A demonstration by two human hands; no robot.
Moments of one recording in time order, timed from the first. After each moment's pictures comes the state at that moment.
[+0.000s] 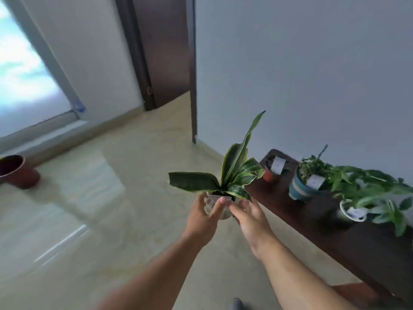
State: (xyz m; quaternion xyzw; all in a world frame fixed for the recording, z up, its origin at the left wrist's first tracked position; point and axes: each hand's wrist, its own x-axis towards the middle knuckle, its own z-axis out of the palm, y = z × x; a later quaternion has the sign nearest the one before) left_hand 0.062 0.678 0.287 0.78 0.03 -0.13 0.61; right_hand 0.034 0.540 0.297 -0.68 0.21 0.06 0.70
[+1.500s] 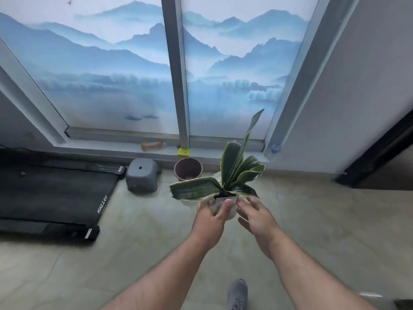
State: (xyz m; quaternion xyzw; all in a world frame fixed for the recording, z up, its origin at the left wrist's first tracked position) left_hand 0.573 1.482 0.285 0.64 0.36 0.17 0.66; right_hand 0.670 1.384 0.294 -0.69 -0.08 0.41 0.60
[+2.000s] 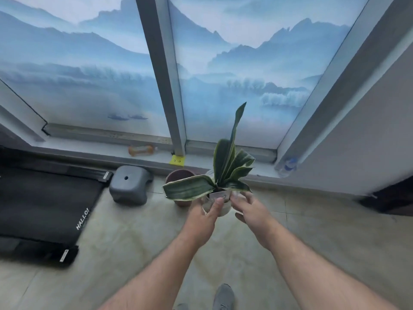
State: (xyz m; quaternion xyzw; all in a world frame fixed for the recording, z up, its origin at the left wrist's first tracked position) left_hand 0.819 1.675 0.207 0.62 0.40 0.16 0.66; right_hand 0.942 1.583 0.228 -0.68 -0.09 0.49 0.54
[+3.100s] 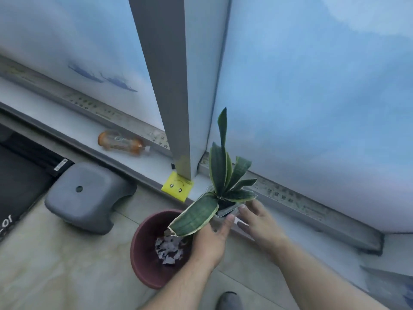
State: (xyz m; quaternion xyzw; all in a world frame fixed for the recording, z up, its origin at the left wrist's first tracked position) left_hand 1.092 2.018 -0.217 0.52 0.56 0.20 0.61; right_hand 1.230 1.985 -0.183 -0.70 -0.15 0.56 0.42
